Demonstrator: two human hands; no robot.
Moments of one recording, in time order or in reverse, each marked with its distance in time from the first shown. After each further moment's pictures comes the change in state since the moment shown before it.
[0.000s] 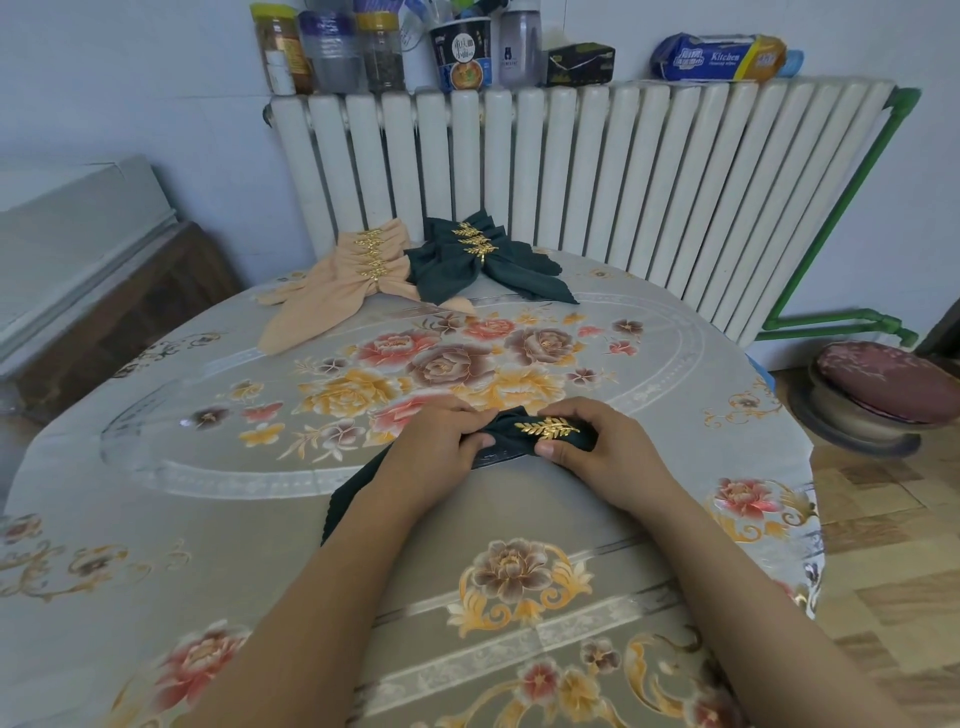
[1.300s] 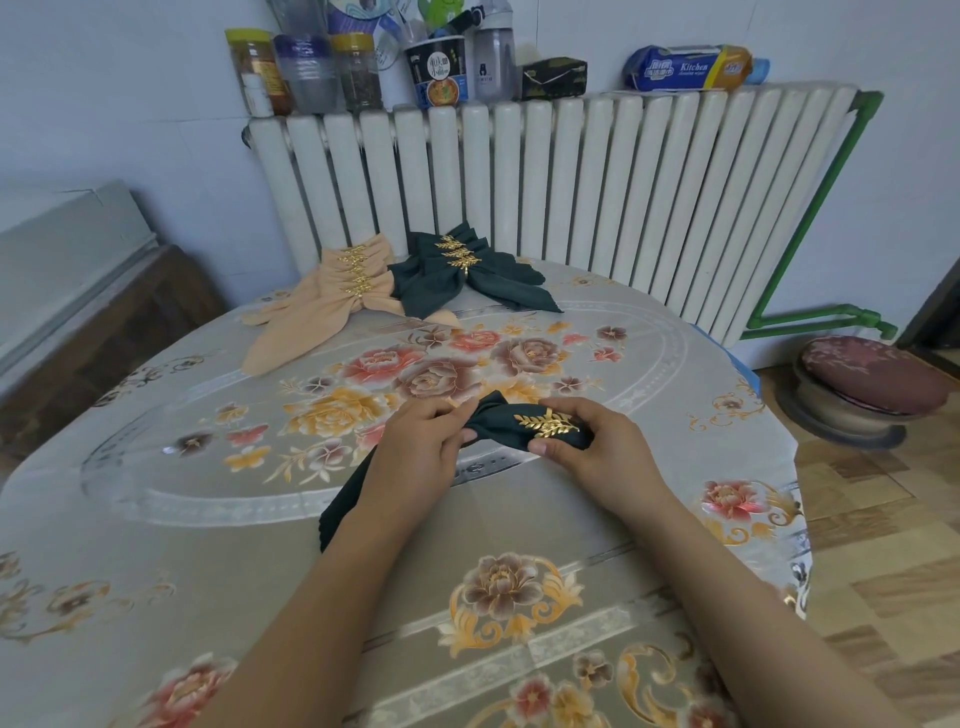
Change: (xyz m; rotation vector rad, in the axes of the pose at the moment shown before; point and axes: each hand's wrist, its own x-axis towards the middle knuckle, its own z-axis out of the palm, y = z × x) left_hand -0.001 -0.001 -0.001 0.063 0.279 0.181; right_hand 0.001 0.001 -0.002 0.083 0.112 0.083
